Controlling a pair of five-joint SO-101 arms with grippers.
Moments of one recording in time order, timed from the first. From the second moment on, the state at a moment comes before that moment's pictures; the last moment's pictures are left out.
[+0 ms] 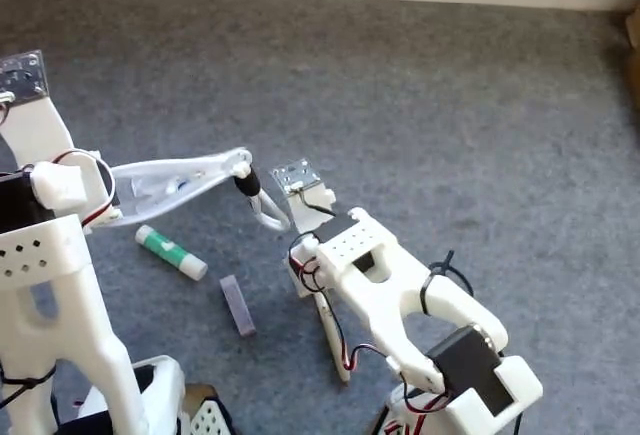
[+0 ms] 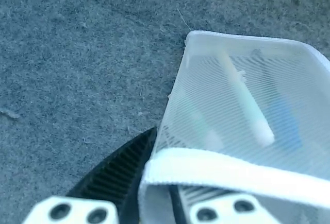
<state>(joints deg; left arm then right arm) -25.9 -30.5 11.5 94.8 9.9 -38.7 -5.5 43.4 48.7 -4.0</state>
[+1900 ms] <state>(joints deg) -26.0 -30.5 12.6 94.5 9.9 -49.9 -58.5 47.3 42.5 -4.1</state>
